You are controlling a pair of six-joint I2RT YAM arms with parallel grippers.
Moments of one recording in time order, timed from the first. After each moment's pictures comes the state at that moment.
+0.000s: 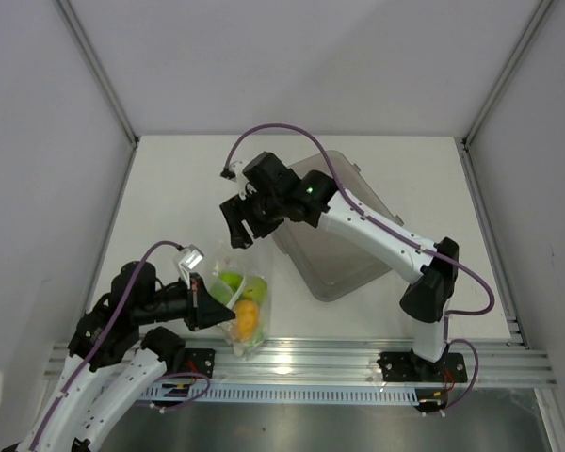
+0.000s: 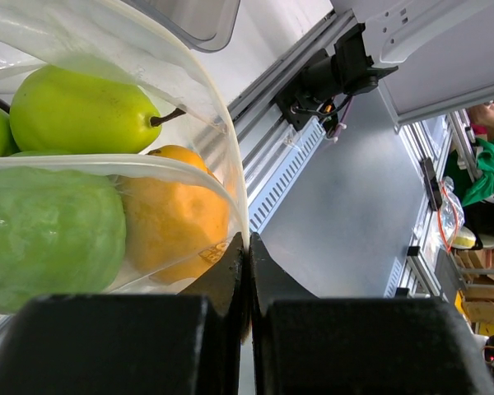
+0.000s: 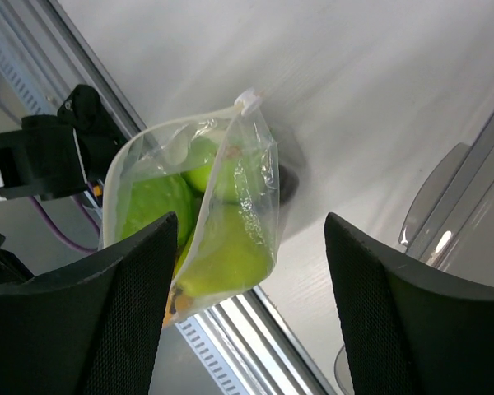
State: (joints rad) left arm -0.50 0.33 0.71 -0.89 0.66 -0.49; right arm 0.99 1.89 2.02 -0.89 -0.19 0.27
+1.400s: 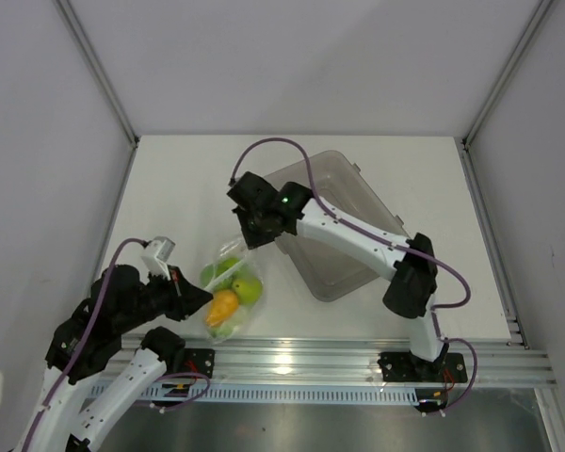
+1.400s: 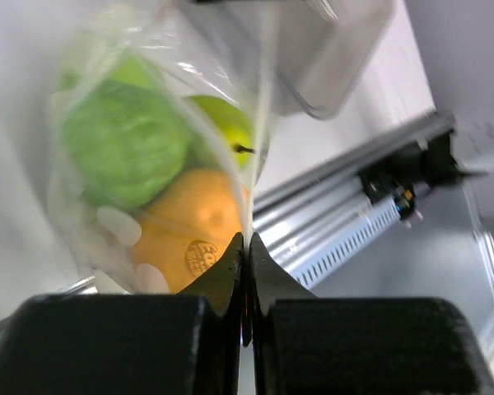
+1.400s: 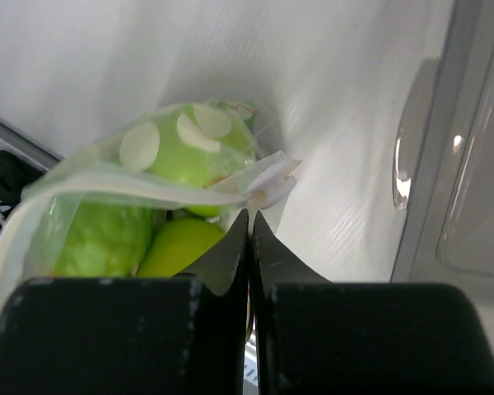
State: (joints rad) left arm -0.50 0.34 0.87 -1.05 0.30 -0.53; right arm 1.03 2.05 2.06 -1.00 0.06 0.50
